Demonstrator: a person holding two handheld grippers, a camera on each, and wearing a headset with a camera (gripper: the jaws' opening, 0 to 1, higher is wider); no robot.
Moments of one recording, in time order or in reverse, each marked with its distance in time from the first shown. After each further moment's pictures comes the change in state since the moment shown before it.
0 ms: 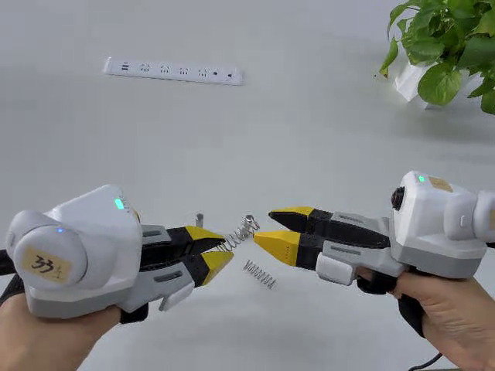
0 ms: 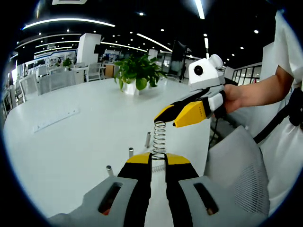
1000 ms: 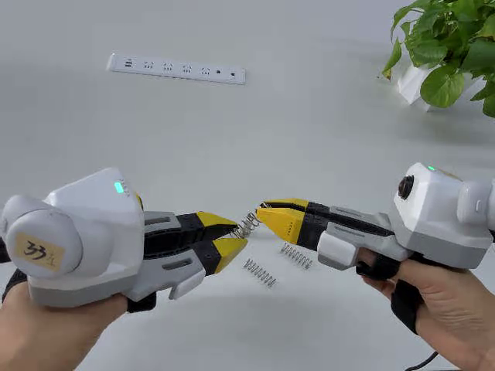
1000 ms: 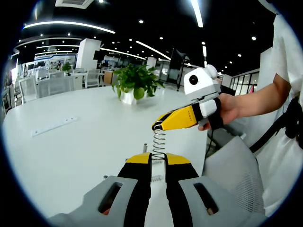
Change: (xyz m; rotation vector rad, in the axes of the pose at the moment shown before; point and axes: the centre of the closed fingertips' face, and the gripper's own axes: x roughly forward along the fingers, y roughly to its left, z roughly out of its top) left arm 0.002 -0.007 0.021 -0.012 -0.071 -0.024; right arm 0.003 0.017 0.021 0.072 -0.071 0.058
